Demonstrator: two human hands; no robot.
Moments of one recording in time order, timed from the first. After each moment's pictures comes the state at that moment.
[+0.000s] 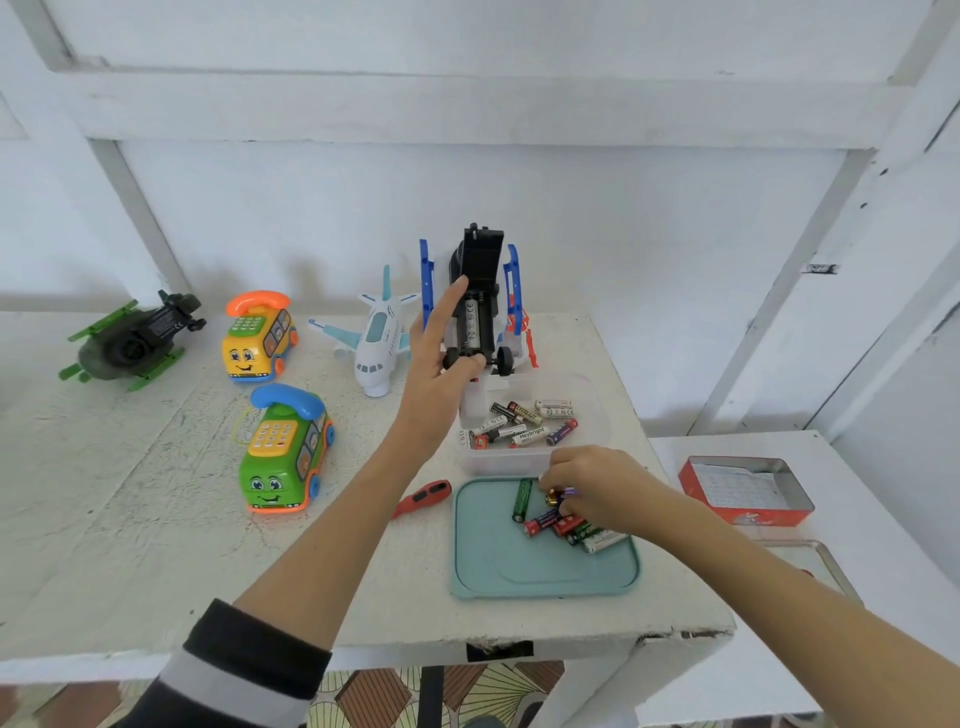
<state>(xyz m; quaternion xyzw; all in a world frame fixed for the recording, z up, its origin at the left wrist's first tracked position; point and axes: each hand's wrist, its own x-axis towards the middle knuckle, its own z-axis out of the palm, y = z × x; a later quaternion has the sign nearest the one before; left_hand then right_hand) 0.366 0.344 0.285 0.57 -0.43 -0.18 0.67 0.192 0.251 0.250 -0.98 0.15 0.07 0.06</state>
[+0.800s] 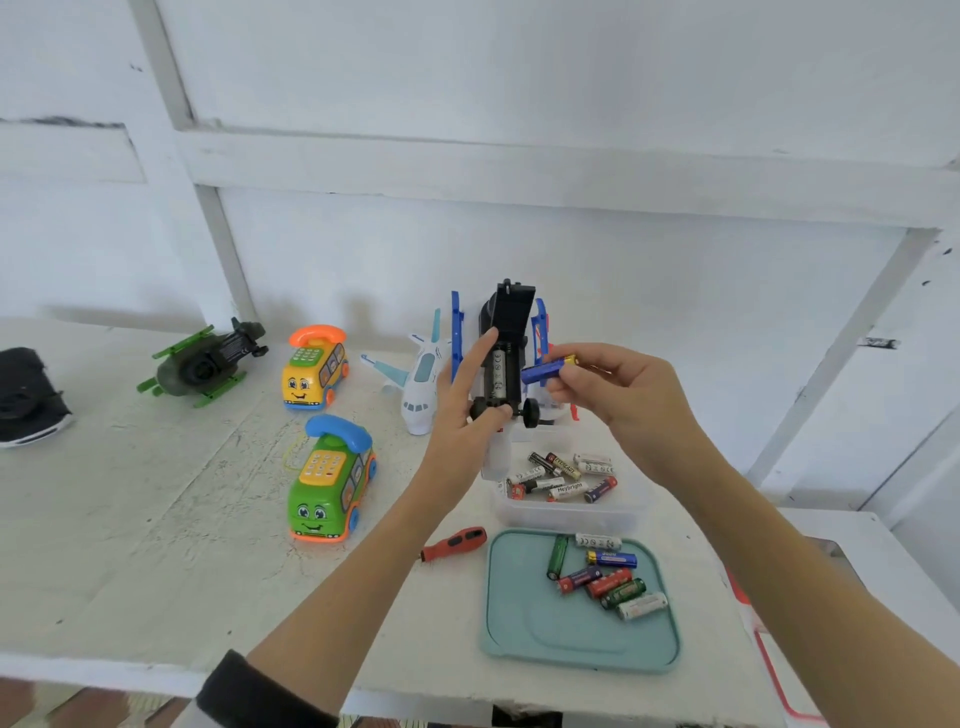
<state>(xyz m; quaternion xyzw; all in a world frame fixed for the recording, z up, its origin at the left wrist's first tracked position) 0.372 0.366 0.292 0.59 -0.40 -0.18 0.68 0.243 0.259 0.351 -0.69 0.14 -0.33 0.64</state>
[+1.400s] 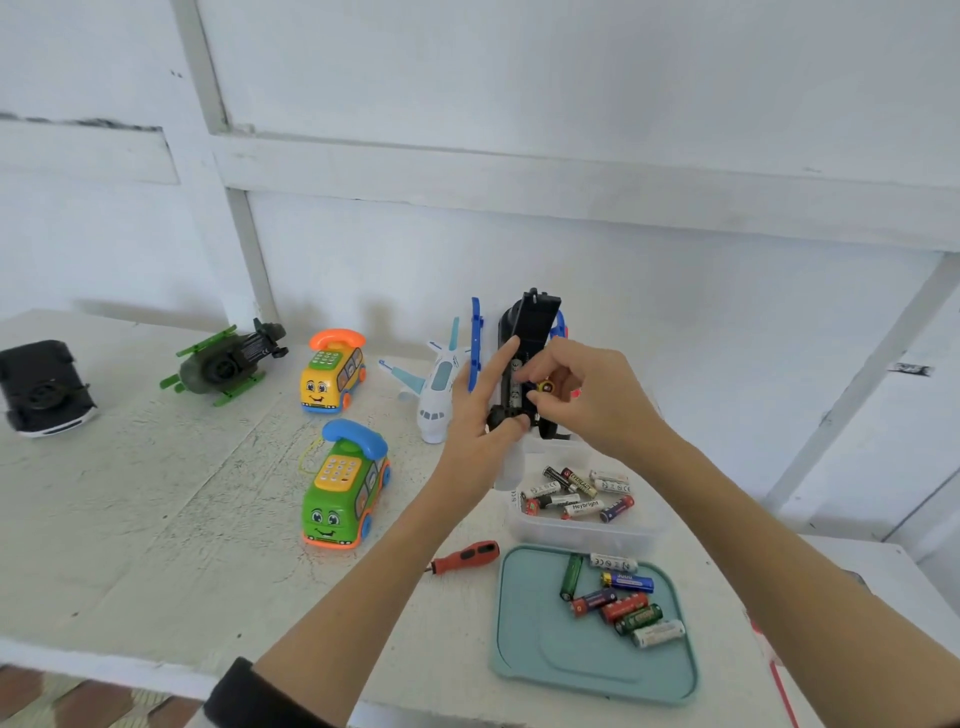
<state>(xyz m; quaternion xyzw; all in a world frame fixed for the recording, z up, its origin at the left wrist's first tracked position) 0.376 0.365 0.298 0.60 -0.41 -0.17 0.67 0.286 0.258 0.360 -0.91 0.07 -0.30 0.27</state>
